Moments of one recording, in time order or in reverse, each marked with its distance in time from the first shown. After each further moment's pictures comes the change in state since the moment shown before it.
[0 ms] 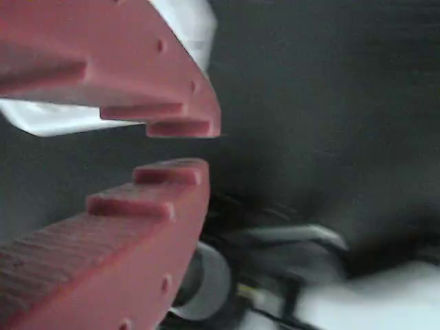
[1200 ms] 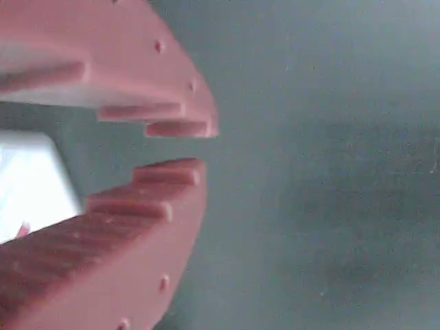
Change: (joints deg) arm -10.0 66.7 56.2 22.4 0.4
